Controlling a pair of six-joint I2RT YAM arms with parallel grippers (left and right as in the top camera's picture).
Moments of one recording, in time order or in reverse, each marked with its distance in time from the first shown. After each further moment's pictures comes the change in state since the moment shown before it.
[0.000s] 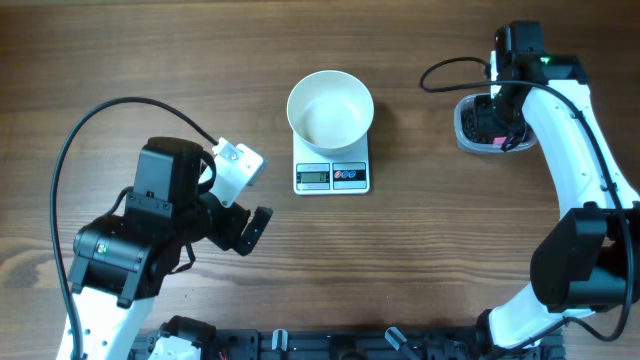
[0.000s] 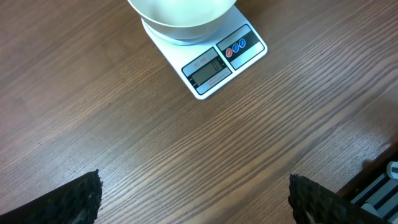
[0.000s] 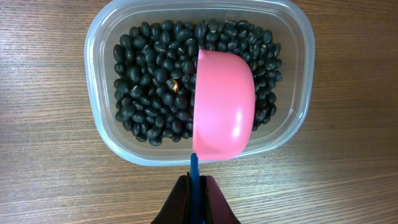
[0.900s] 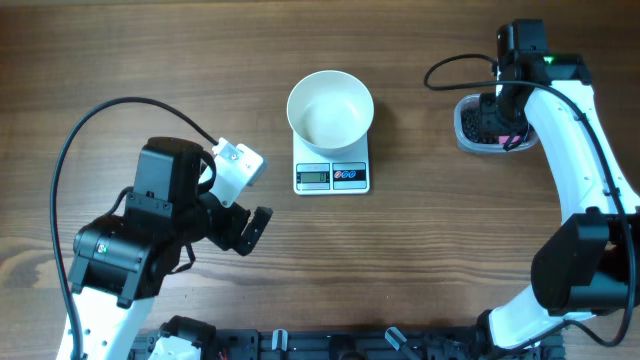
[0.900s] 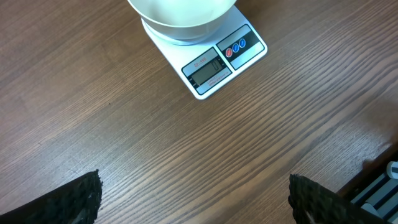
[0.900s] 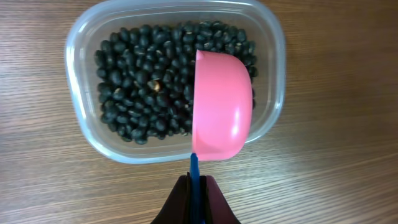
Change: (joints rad) left arm 0.000 0.000 0.000 0.000 0.000 0.000; right arm 0.000 -0.016 0.011 -0.010 0.066 0.037
